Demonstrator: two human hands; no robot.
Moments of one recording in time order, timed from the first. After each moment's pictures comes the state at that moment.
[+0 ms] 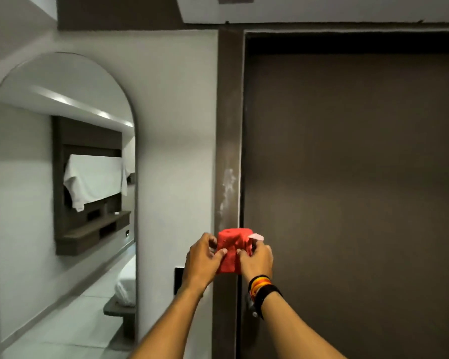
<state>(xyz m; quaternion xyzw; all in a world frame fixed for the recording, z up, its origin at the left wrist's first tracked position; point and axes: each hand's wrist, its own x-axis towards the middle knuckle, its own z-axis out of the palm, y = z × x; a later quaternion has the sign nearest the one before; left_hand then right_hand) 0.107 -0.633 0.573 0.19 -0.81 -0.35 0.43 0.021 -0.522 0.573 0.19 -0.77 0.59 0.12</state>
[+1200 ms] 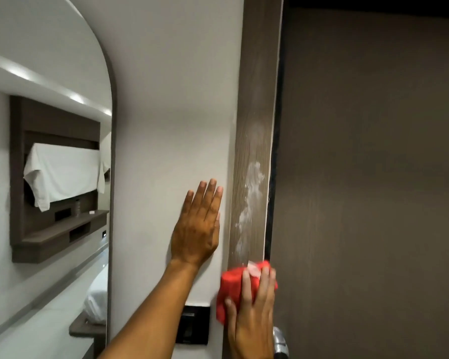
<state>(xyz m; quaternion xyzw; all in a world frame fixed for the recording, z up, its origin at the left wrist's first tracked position) -0.008 -0.788 0.617 0.07 -0.79 0.14 0.59 -0.047 -0.638 0.459 0.34 -0.74 0.36 0.45</state>
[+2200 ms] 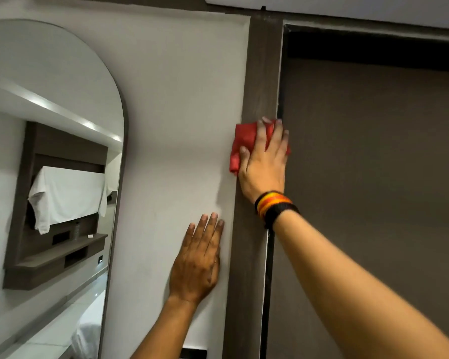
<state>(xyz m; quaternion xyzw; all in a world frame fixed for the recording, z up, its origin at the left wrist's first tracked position) -0.006 -0.788 0.613 0.06 -0.78 0.15 0.60 -0.050 -0.649 0.825 0.33 -0.70 0.39 0.49</state>
